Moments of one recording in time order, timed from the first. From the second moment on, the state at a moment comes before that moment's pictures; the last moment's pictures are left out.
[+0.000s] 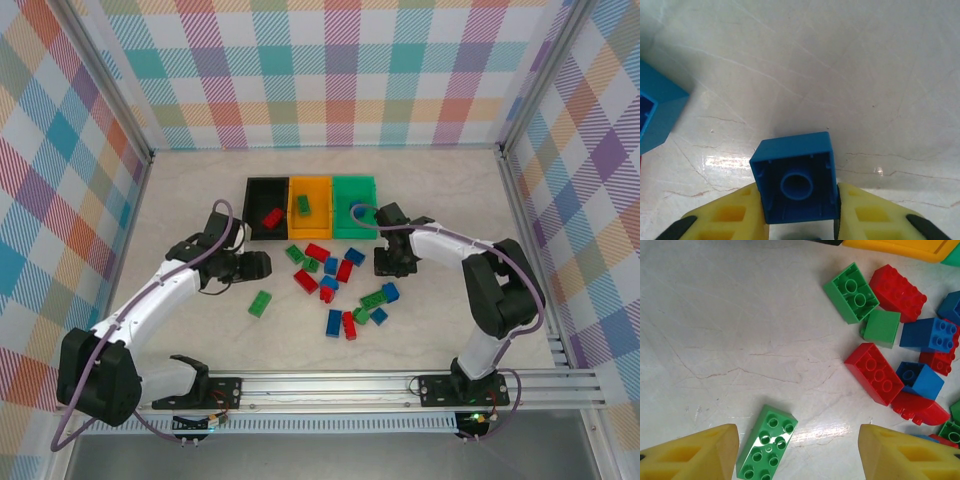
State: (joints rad) left arm -0.35 1.21 0.86 -0.71 0.15 -0.45; right arm 0.48 1.72 1.04 -0.68 -0.02 0.44
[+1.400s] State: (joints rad) left arm -0.42 1.38 0.76 -0.74 0.17 -0.52; right arm 0.48 1.92 1.51 -0.77 -0.12 0.35
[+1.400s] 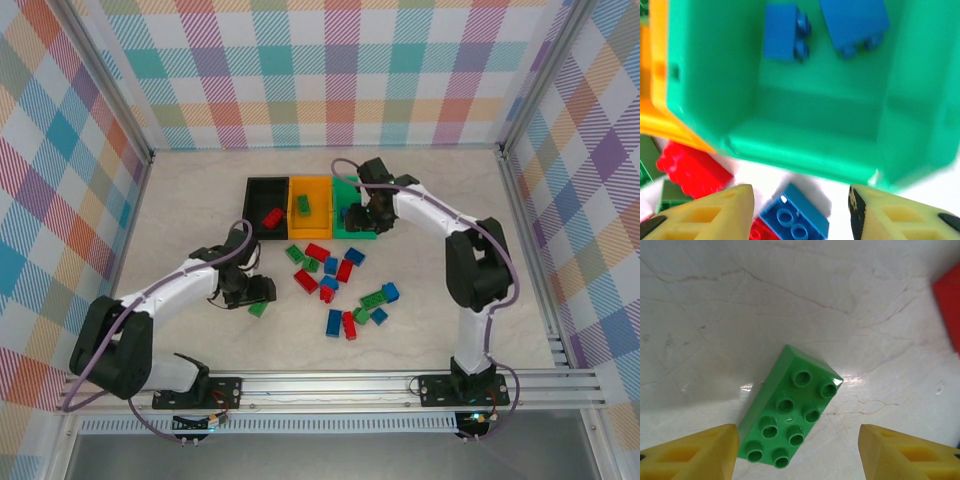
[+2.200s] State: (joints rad) left arm -0.50 1.54 1.13 -0.79 0.09 -0.51; right arm 0.48 1.52 1.08 -0.71 -0.09 0.40
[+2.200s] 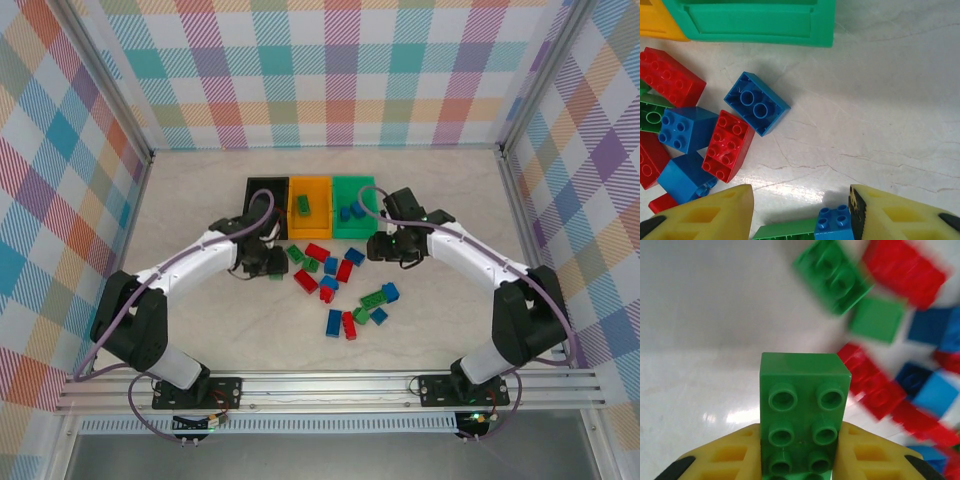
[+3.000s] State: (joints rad) left arm -0.48 2.19 2.02 -0.95 0.07 -0.36; right arm 0.68 1.29 0.86 -0.69 -0.19 0.53
